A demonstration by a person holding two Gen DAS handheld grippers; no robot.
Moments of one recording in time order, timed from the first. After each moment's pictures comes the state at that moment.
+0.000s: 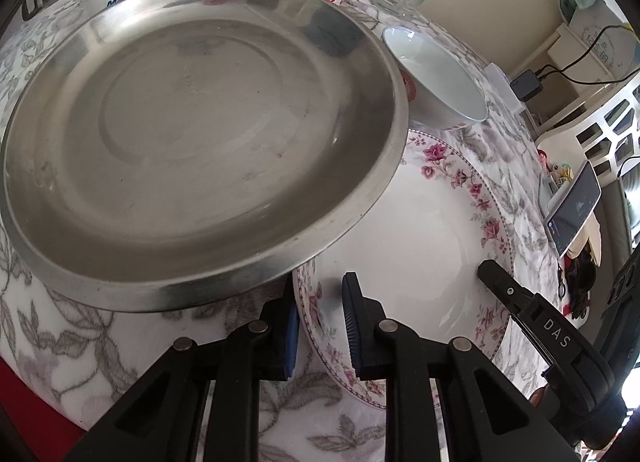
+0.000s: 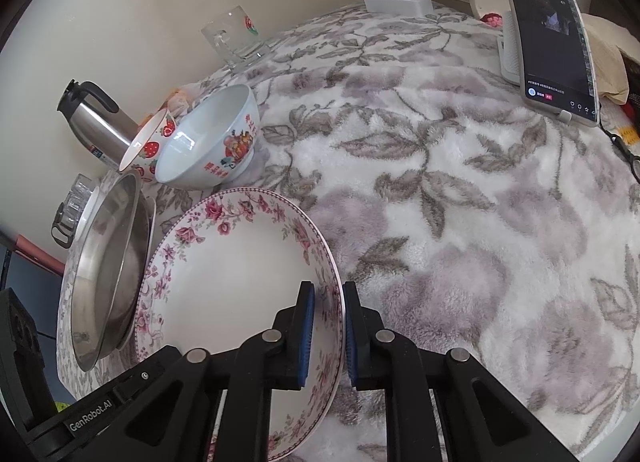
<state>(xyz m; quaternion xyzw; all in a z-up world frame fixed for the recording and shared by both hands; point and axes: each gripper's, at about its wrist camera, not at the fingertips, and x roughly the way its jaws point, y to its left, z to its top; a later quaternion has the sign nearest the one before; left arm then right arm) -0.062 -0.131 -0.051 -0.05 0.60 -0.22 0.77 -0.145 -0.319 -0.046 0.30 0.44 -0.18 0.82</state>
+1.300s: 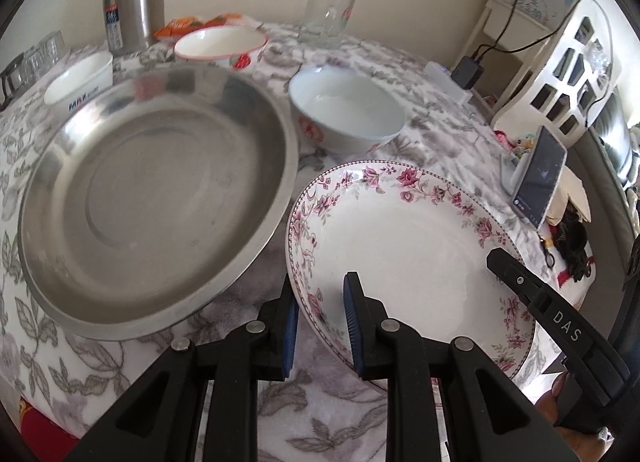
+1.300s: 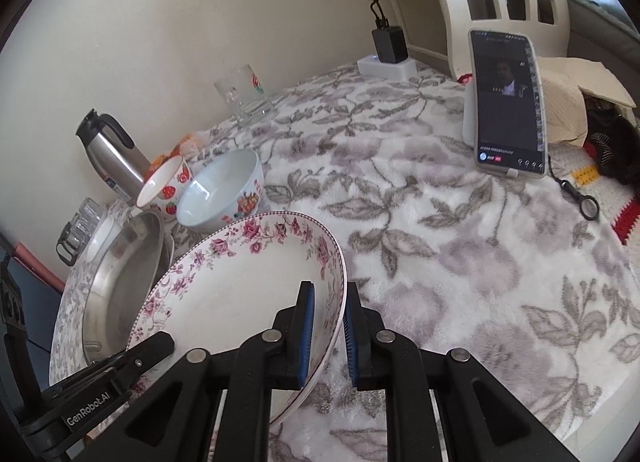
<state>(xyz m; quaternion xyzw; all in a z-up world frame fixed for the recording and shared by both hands) -0.088 -0.156 -0.002 0.03 0.51 -0.28 0.81 -0.182 -0.321 0.005 0.27 0.37 -0.21 0.86</state>
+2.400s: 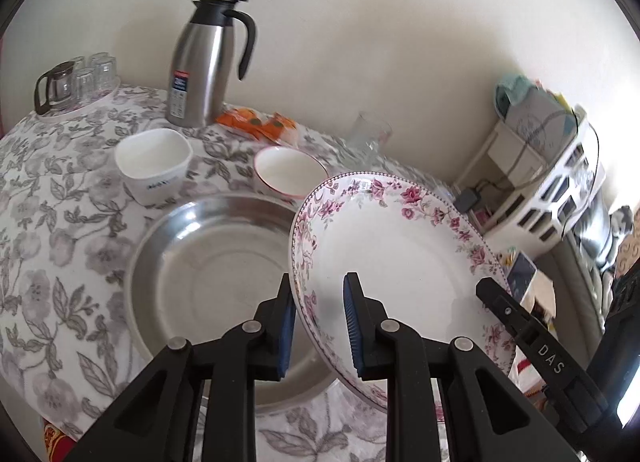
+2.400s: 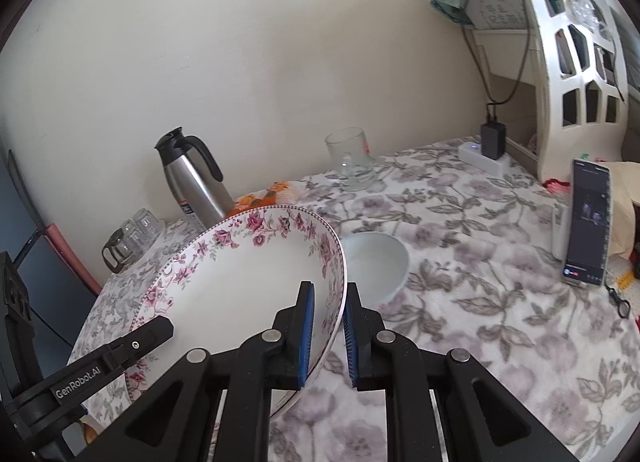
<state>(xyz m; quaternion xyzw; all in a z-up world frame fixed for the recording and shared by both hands) -0.035 -0.048 0.084 -0.10 0.41 -0.27 0.86 -0.104 -0.232 0.099 0.20 0.29 -0.15 0.92</state>
